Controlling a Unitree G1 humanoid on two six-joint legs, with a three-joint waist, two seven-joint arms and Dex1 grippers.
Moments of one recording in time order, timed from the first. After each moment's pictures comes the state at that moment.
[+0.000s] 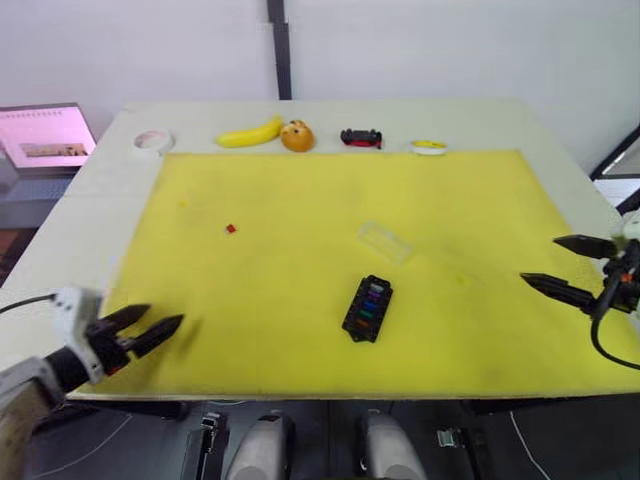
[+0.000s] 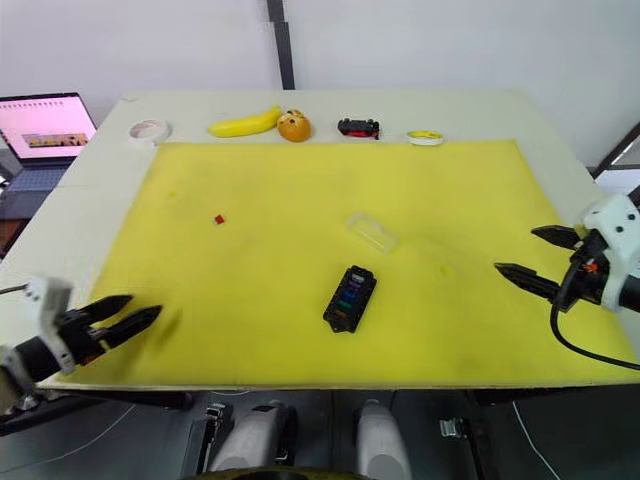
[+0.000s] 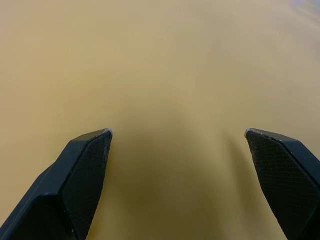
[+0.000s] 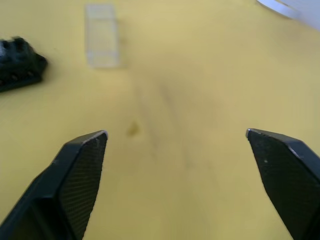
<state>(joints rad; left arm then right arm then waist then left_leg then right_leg) 0.27 0.63 0.68 -0.36 -0.67 0.83 -0.81 0.08 -1.08 -0.60 -0.22 0.55 0.61 0.99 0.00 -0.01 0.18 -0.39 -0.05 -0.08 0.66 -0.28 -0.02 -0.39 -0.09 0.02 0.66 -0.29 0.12</state>
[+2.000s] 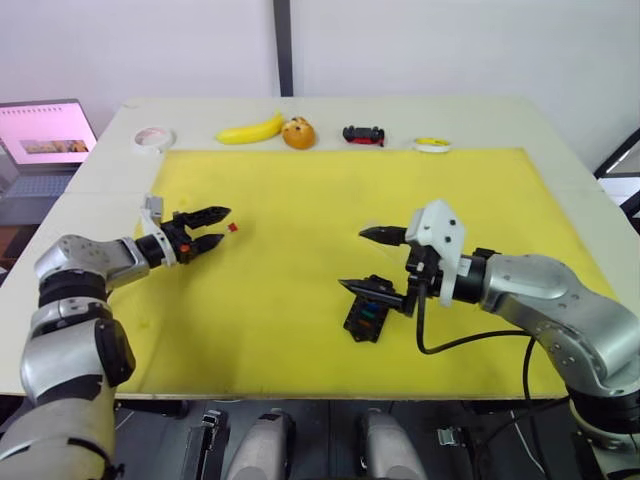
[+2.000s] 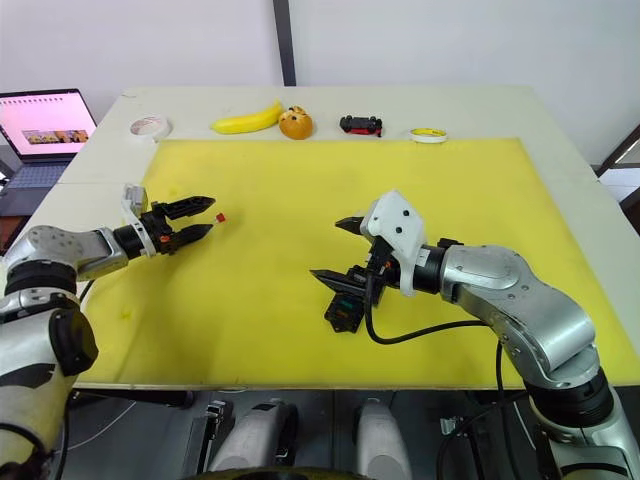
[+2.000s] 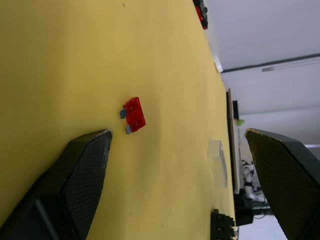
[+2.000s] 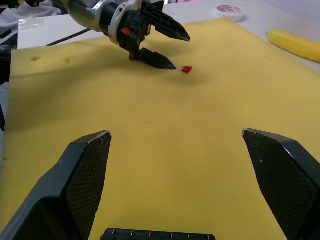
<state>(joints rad) -0.92 0.62 0.41 1.01 -0.64 1.17 -0.83 -0.40 -0.72 0.03 -0.66 0.65 0.84 0.64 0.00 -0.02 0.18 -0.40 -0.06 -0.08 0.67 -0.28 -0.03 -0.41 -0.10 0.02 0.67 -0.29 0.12</state>
